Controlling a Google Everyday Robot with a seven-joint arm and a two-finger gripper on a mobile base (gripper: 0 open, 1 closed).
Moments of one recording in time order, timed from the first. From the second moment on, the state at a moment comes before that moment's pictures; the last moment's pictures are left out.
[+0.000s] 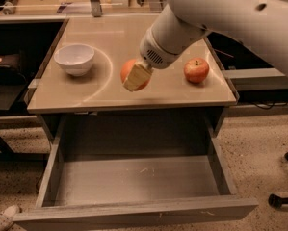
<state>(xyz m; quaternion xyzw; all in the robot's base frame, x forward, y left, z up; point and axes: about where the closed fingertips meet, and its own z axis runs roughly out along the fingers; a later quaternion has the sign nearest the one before) 0.578 0.009 0.905 -0.52 0.80 0.08 0.30</state>
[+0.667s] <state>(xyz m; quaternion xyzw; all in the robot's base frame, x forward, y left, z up) 0.520 0.009 0.909 -0.49 0.82 0.08 0.27</state>
